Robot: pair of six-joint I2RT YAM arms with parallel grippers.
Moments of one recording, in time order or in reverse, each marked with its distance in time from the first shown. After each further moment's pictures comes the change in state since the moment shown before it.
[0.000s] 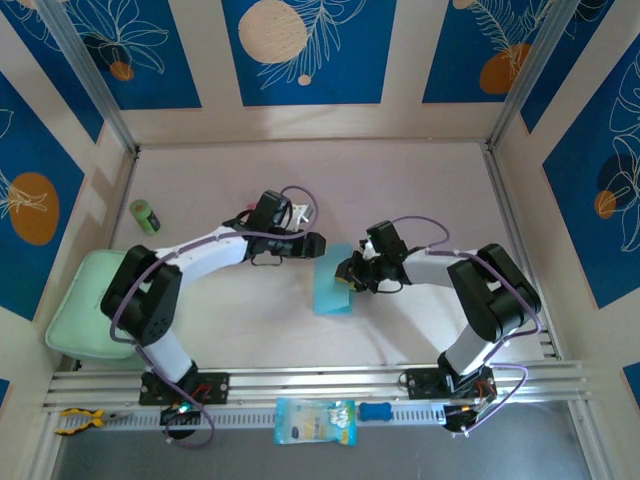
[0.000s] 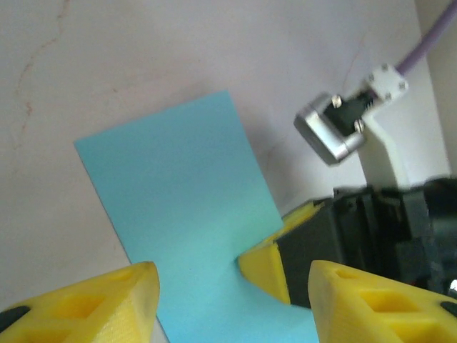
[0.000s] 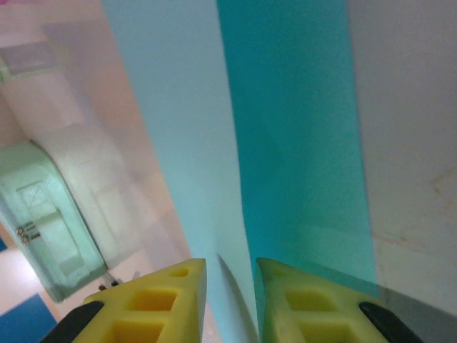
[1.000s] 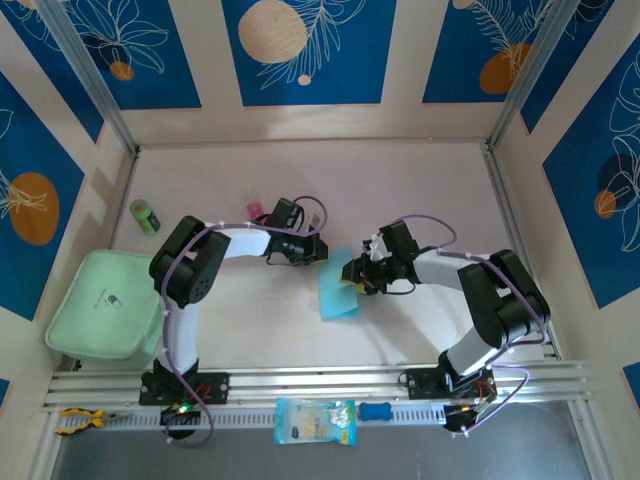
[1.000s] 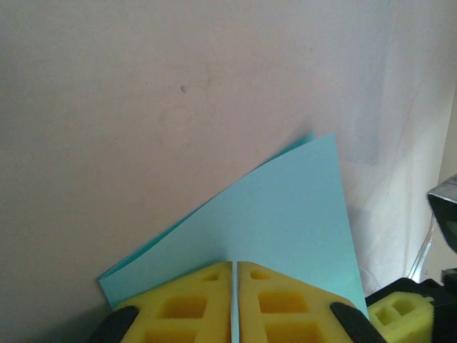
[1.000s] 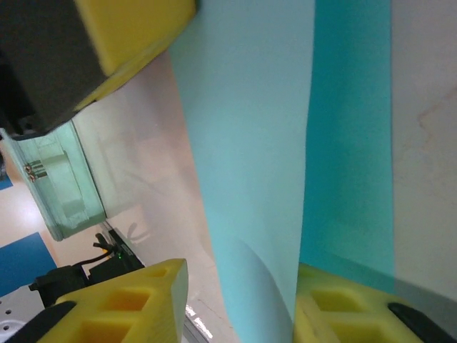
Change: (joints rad) left arm 0.061 0.389 0.105 0.180 0.181 -0.221; right arm -0.066 -0.047 -0.035 -0.071 -0.143 -0.192
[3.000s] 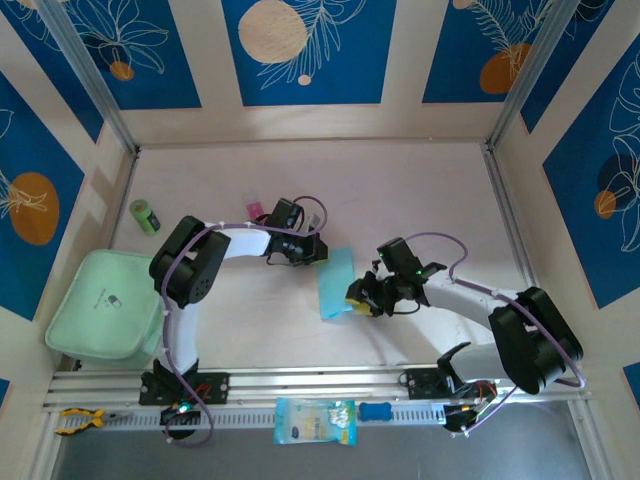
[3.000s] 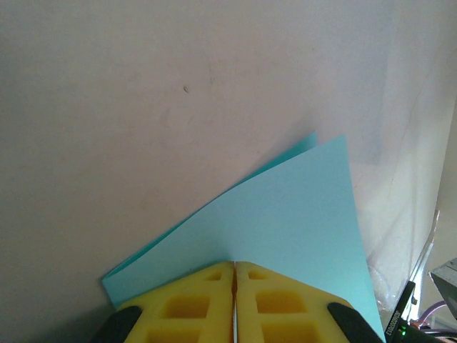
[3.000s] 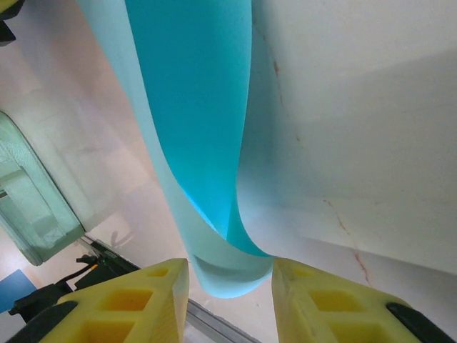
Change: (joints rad) left arm 0.000 0.001 0.000 -0.003 -0.005 0.005; right arm 0.129 -0.274 -0.110 -0.204 0.184 0.254
